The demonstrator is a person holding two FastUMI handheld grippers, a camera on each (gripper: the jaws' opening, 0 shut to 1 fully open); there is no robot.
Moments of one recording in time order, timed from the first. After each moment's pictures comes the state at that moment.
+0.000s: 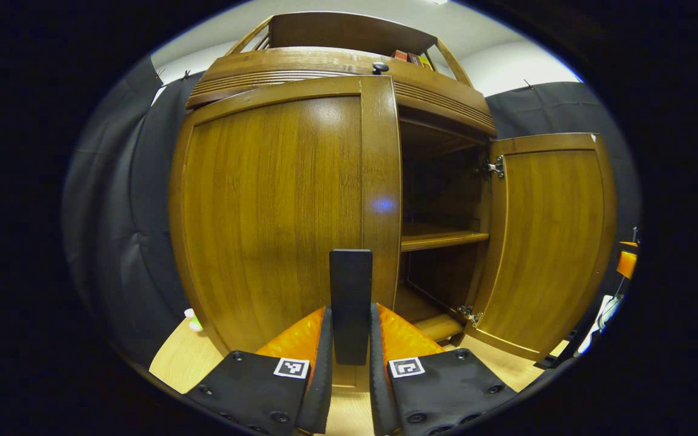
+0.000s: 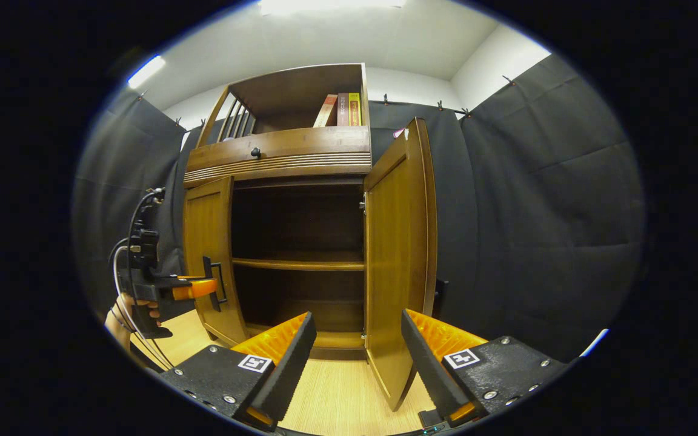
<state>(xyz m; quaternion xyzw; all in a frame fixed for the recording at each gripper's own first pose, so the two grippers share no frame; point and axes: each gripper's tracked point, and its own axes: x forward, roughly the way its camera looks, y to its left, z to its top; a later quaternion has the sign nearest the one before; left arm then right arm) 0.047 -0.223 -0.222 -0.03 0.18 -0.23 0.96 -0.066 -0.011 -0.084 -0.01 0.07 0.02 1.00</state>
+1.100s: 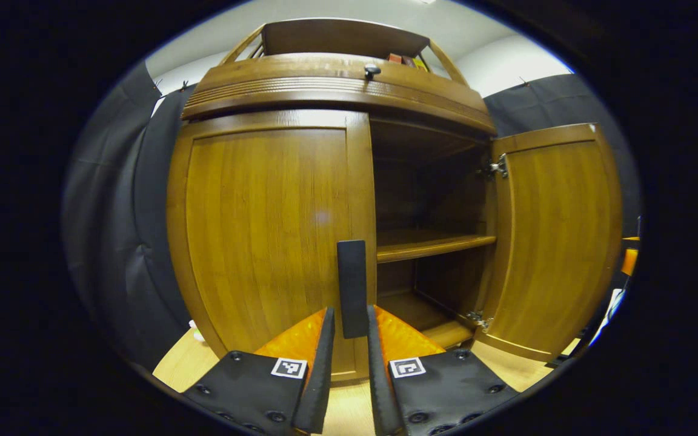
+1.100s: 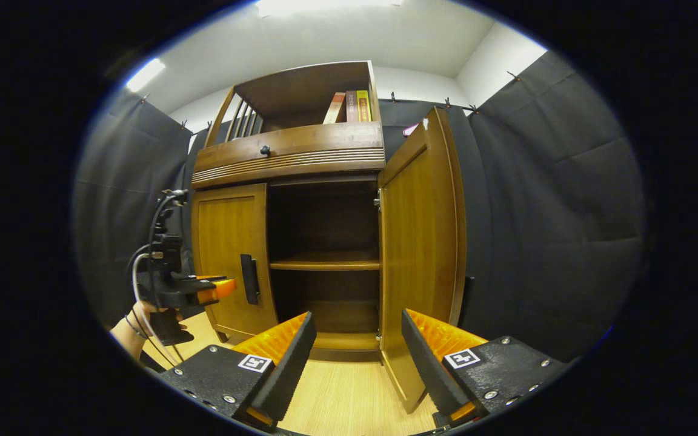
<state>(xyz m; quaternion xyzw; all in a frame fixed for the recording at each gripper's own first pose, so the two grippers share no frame) 0.089 -0.251 -0.235 0.01 0.16 -0.19 0.97 -0.055 0.002 -0.089 0.01 0.07 0.04 1.00</state>
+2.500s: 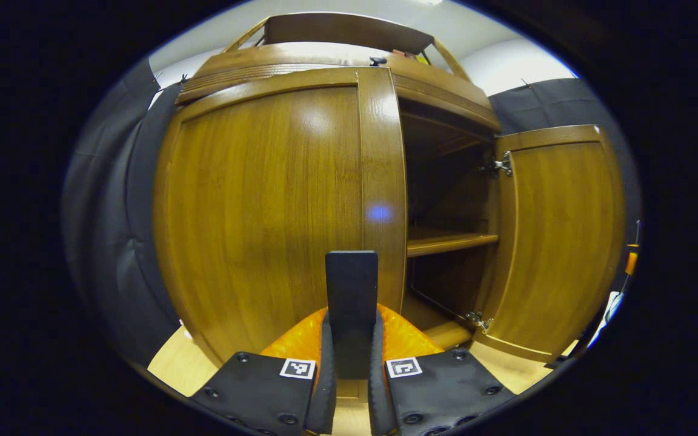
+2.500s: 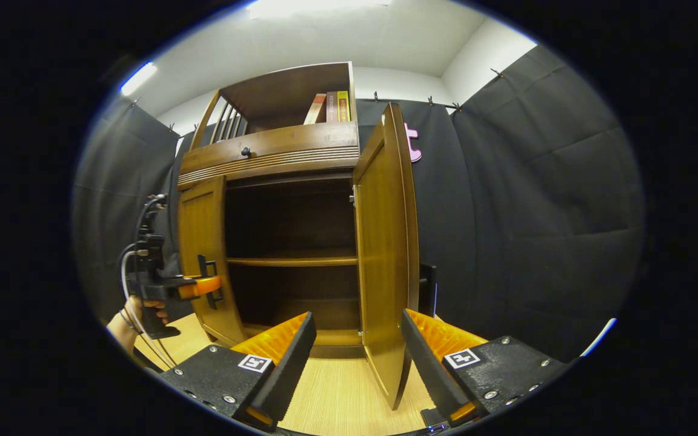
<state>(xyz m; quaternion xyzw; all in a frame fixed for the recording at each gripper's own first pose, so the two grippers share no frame) 0.061 -0.233 -0.231 -0.03 0.16 -0.23 0.96 -0.064 -0.025 -0.099 0.02 0.07 0.02 1.00</state>
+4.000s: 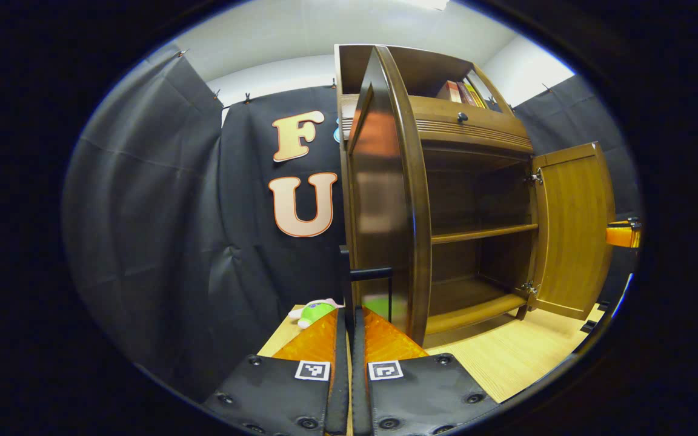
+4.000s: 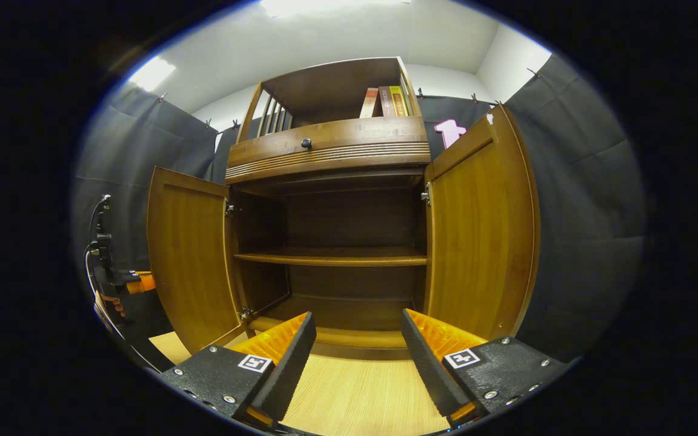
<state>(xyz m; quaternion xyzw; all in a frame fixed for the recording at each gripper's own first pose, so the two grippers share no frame) -0.025 0.010 -0.195 0.00 0.13 -0.11 0.99 -0.059 0.089 -0.094 0.02 0.08 0.12 0.99</state>
